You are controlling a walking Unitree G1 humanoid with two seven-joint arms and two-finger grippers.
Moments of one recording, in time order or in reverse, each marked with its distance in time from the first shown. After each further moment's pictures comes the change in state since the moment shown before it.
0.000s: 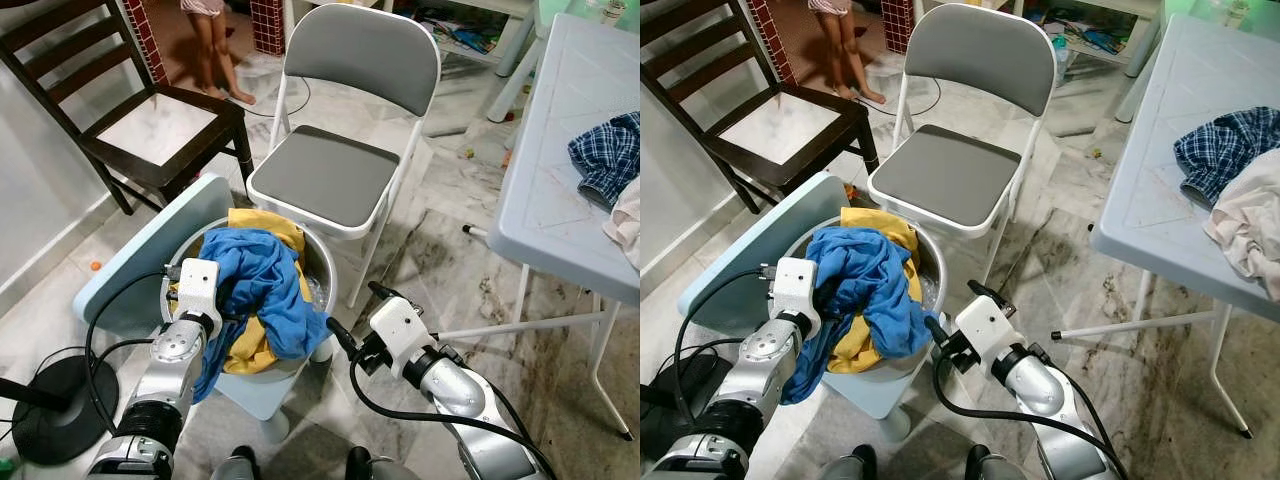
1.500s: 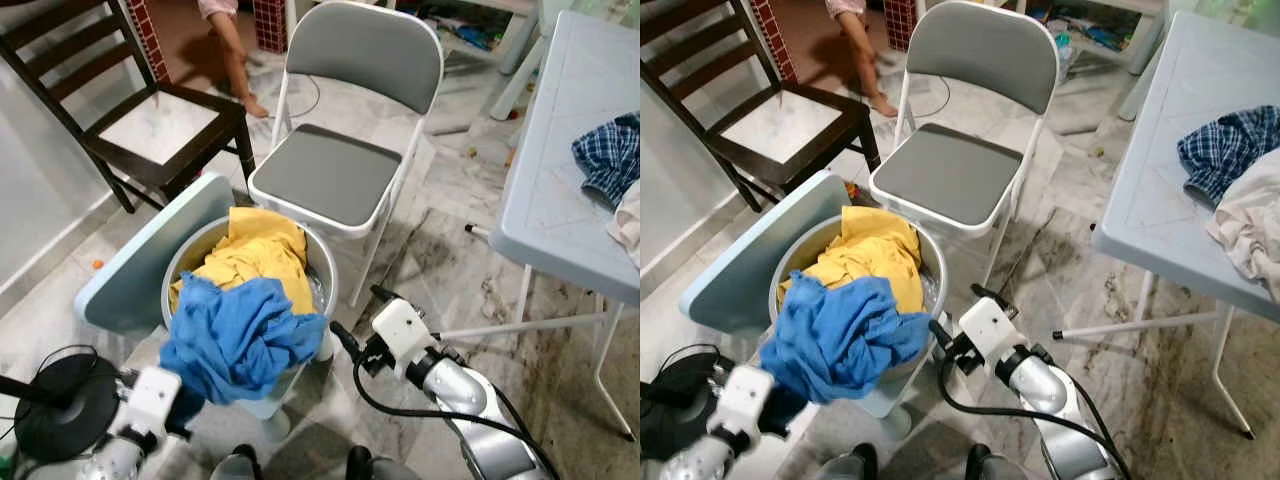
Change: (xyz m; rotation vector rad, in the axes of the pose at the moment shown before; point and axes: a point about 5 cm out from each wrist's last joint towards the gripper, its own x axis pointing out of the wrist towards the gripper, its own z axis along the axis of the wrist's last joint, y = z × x) left arm -0.096 0.051 -0.081 0.253 0.054 -0.021; right arm -0.001 -0.003 -0.010 -0.001 0.028 0.015
